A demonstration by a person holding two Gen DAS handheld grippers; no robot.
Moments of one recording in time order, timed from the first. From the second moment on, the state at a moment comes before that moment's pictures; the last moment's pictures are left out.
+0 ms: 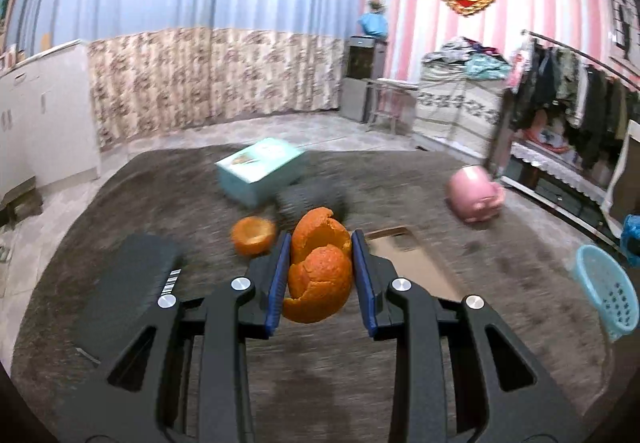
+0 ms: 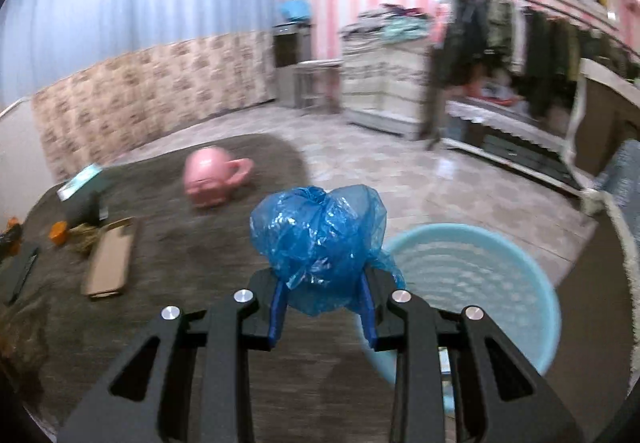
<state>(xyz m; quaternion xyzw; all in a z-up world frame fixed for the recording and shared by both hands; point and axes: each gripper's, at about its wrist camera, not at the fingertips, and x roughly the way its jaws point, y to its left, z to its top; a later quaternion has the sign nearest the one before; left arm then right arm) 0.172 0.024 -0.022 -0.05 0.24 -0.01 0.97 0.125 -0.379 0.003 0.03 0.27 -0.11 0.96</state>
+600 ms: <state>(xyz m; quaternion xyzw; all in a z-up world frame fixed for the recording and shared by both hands) 0.188 -0.159 -0.001 0.00 0.23 -0.16 0.96 0.109 -0.459 -0.016 0.06 0.28 -0.18 0.94</state>
